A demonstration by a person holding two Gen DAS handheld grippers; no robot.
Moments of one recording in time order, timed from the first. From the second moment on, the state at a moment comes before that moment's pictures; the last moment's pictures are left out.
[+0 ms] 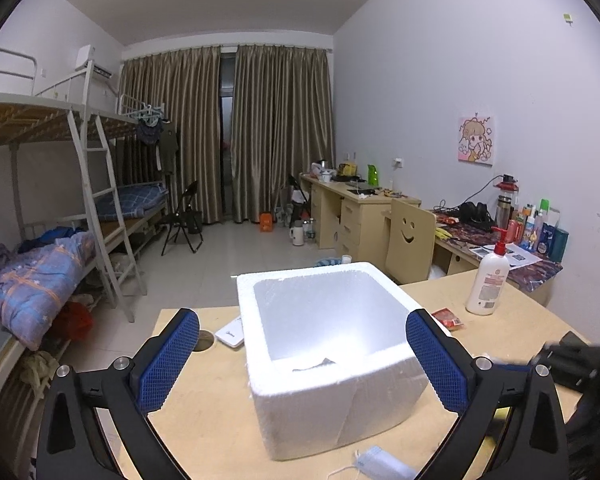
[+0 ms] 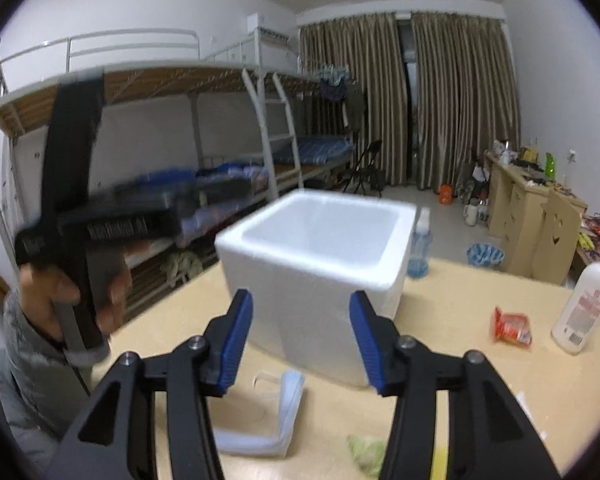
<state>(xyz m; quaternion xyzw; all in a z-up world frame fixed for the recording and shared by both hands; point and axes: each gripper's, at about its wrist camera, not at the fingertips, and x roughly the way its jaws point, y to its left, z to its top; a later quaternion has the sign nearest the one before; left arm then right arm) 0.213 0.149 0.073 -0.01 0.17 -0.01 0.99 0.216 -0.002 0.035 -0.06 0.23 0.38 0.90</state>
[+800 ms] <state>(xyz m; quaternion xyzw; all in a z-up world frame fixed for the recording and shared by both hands) 0.155 0.158 0.066 -0.04 0.15 -0.01 0.99 0.213 0.034 -0.075 -0.12 0.39 0.37 0.84</state>
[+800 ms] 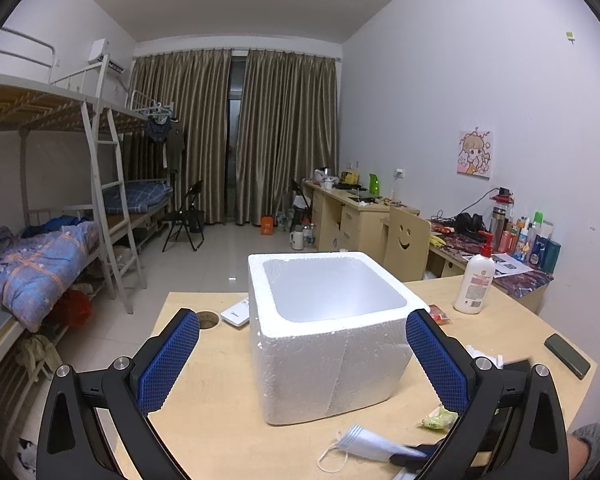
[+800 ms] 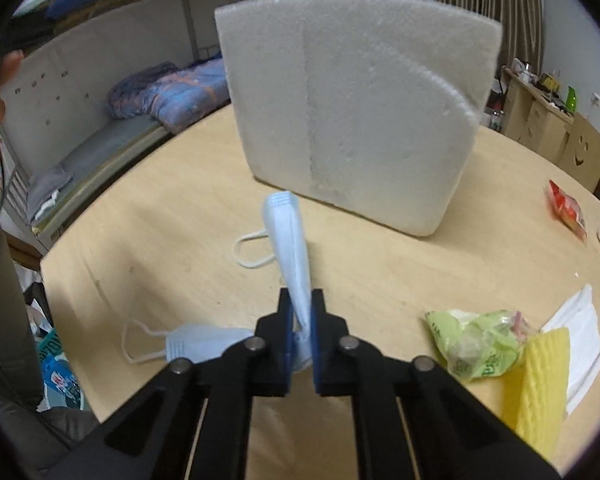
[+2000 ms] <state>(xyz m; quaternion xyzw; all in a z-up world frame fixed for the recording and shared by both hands) 0.125 0.163 0.064 -0.06 0.14 -0.02 0.99 0.259 0.020 0.078 -0.03 0.19 0.34 0.92</state>
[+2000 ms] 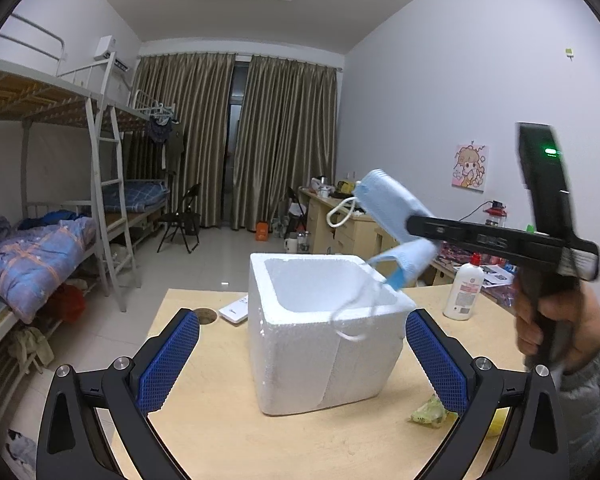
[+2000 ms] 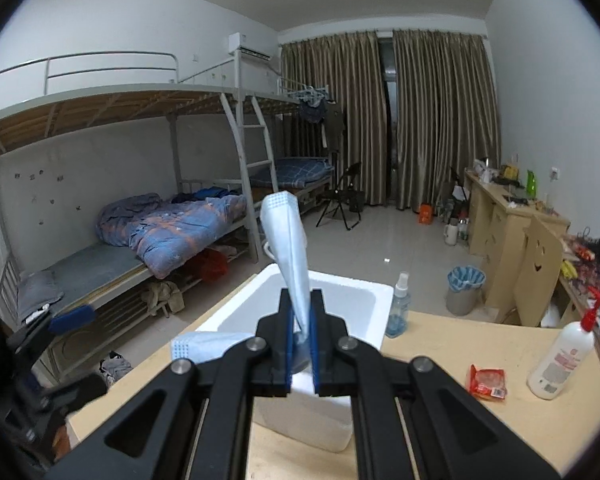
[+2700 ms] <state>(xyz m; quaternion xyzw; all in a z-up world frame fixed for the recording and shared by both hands) 0.140 0.162 0.050 -0.07 0.15 -0.06 0.98 0.322 0.053 0.042 -0.05 0.28 0.33 0.90</state>
